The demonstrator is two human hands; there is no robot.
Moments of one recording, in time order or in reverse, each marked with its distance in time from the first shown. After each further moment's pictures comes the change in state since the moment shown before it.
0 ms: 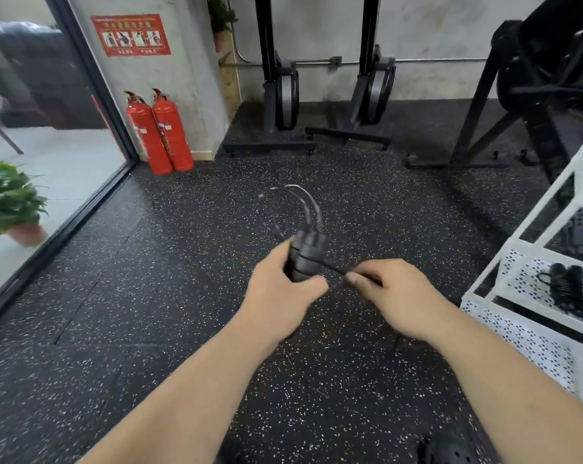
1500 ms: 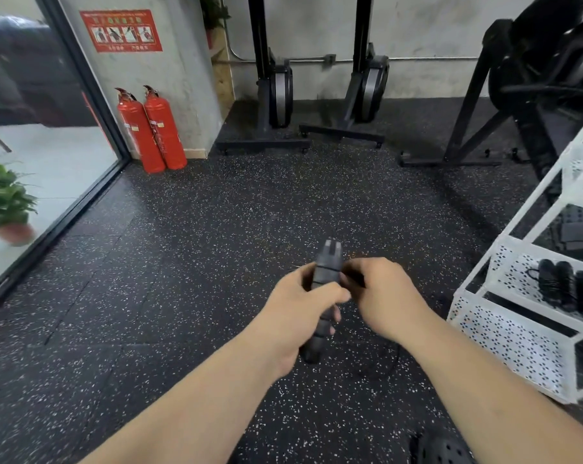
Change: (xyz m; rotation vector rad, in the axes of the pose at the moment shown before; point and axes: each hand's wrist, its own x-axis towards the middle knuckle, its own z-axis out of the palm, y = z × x) left_hand -0.011 -0.011 0.028 -0.363 -0.249 -0.249; right_hand -0.002 -0.007 0.016 -0.018 0.095 0.039
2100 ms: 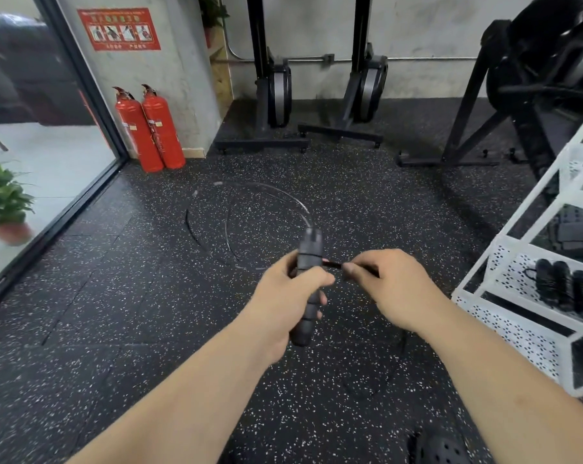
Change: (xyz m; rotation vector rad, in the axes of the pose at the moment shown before) left_hand 0.009 0.007 -0.009 -0.038 0.099 0.016; right_hand 0.005 0.012 -0.020 0.005 -0.014 0.009
